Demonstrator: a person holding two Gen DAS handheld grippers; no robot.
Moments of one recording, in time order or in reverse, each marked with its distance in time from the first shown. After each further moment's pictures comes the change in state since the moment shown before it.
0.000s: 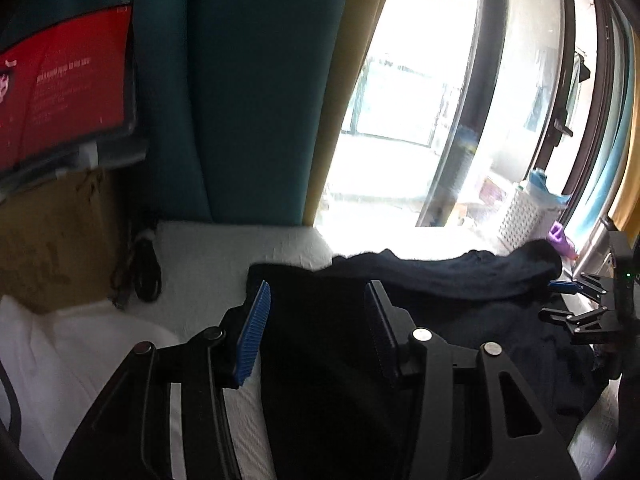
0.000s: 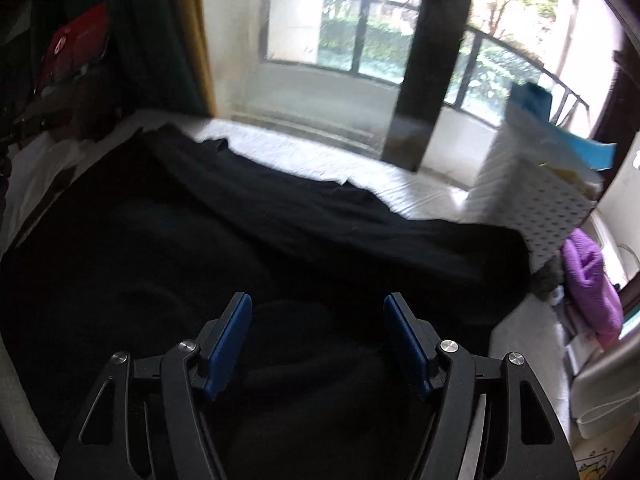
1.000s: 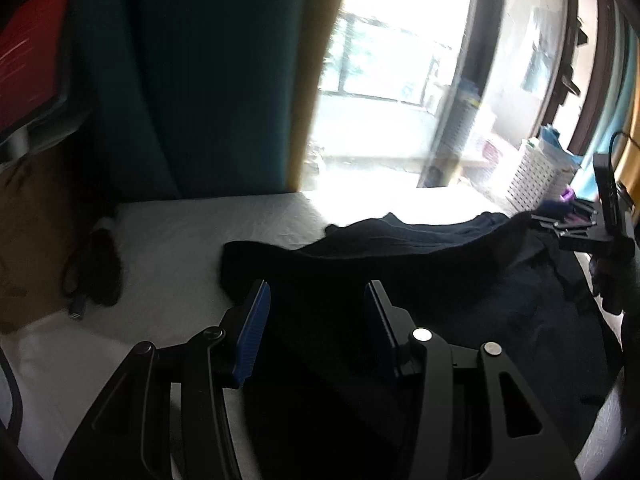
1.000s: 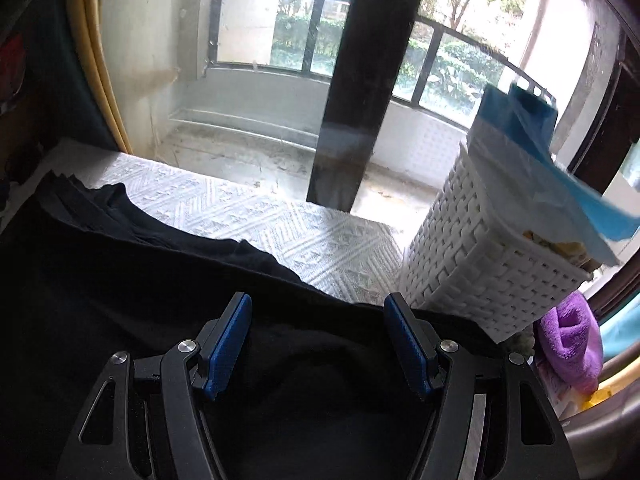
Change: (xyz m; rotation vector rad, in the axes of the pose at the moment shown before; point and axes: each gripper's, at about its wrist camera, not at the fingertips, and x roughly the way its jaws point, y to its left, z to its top) left arm 0.066 -0.015 0.004 0.077 0.133 -0.035; right arm 0.043 -0.061 0.058 0.058 -0.033 -0.161
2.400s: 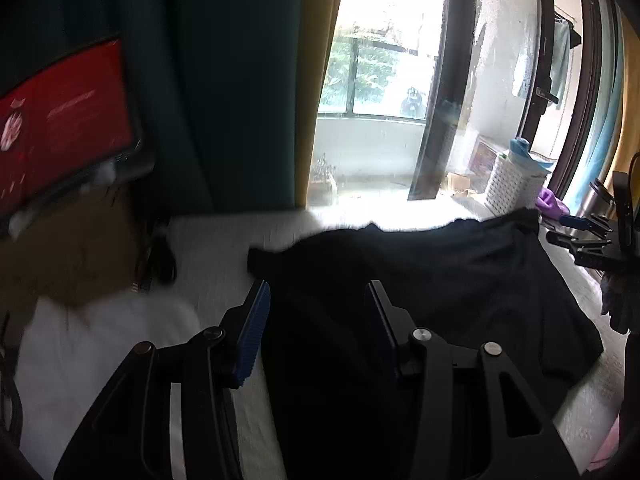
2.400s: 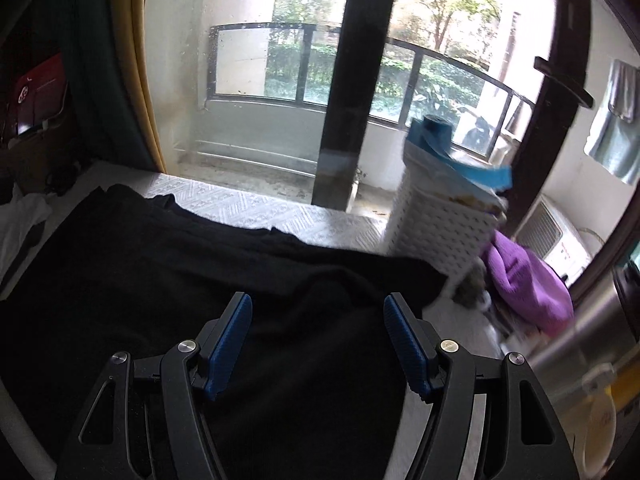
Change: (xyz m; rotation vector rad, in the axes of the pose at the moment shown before) left arm -0.100 -0.017 -0.031 -0.004 -0.077 0.080; right arm -0.104 0.011 -0.057 0.070 -0.097 -0.015
